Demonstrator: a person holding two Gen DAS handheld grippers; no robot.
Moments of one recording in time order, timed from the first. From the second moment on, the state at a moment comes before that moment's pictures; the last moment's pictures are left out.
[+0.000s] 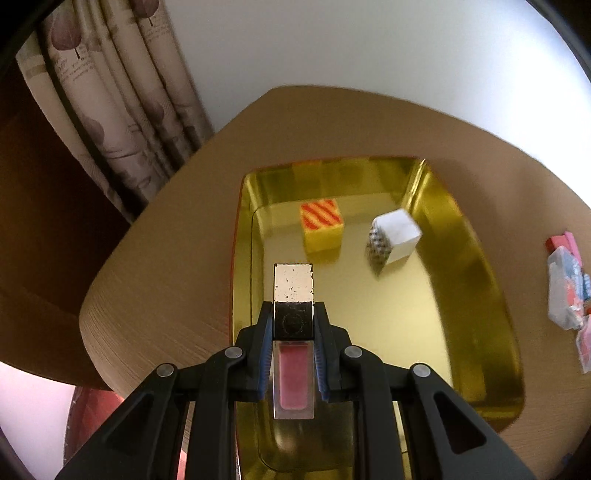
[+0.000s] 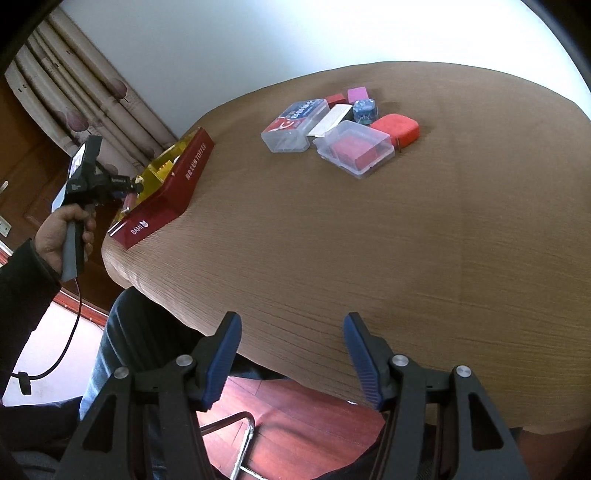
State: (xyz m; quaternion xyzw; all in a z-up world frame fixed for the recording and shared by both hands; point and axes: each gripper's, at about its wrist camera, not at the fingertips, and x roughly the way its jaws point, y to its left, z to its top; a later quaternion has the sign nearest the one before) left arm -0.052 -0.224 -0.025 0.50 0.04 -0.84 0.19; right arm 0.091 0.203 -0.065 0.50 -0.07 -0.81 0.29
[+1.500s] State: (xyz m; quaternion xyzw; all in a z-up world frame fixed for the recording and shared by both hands) left arm 0.097 -0.155 0.012 0.38 0.10 -0.92 0.07; right arm -0.072 0.119 -0.065 0.44 0.26 -0.81 0.28
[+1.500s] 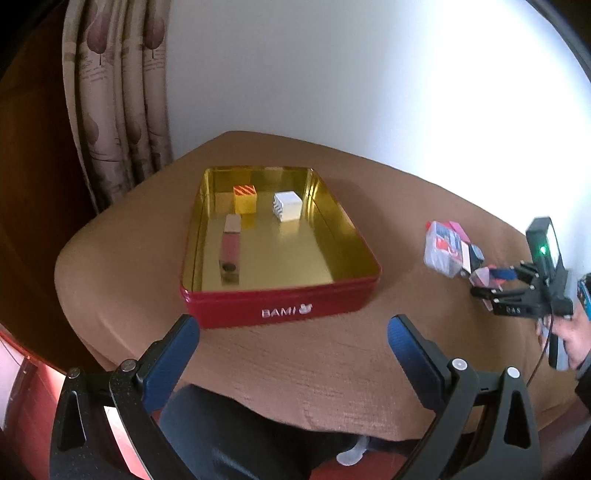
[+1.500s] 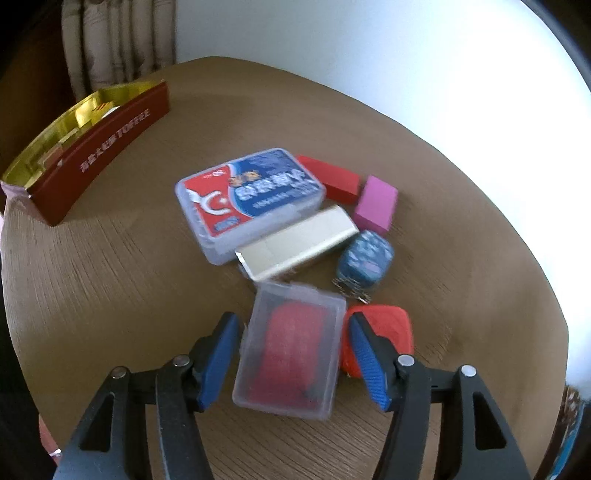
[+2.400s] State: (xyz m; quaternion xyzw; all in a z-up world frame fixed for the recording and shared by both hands) left arm 0.138 -0.214 0.028 0.34 0.21 -0.90 0.15; right arm -0.036 -0.019 0.087 0.36 0.14 -0.85 0.35
